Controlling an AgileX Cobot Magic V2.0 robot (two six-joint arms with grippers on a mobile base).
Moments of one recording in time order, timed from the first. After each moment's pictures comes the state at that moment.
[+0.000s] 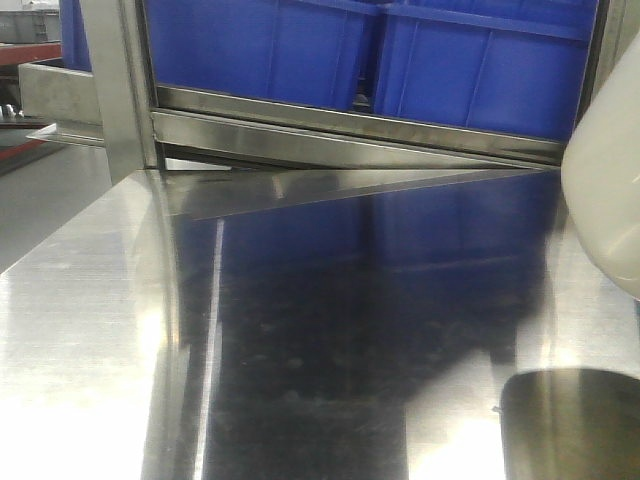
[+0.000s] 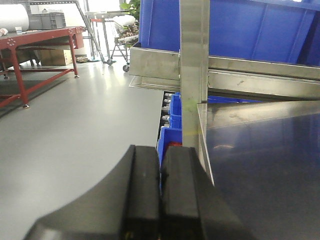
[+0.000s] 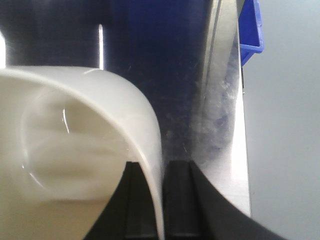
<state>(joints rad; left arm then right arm) -0.03 -0.01 0.01 -0.07 0.08 0.10 0.05 0.71 -0.65 0.03 0.70 0.06</state>
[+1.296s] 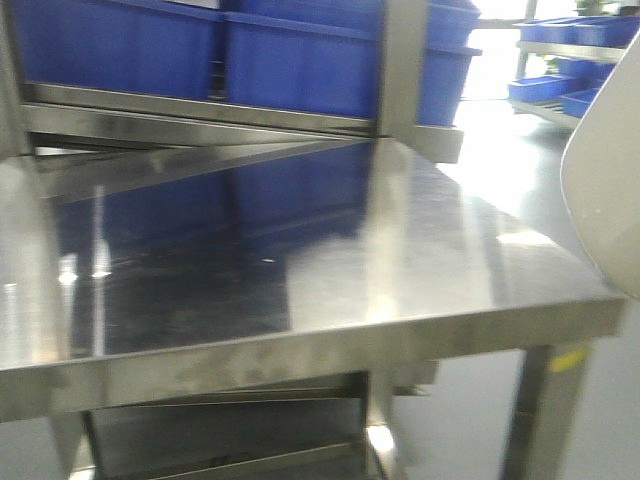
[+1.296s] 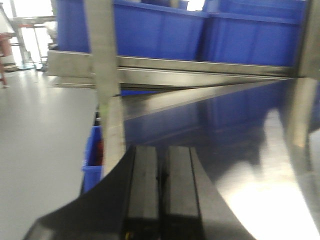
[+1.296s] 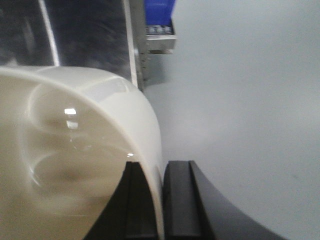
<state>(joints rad) -0.03 -0.01 0.01 -0.07 0.08 0.10 0.05 0.71 -0.65 0.03 0.70 0.05</state>
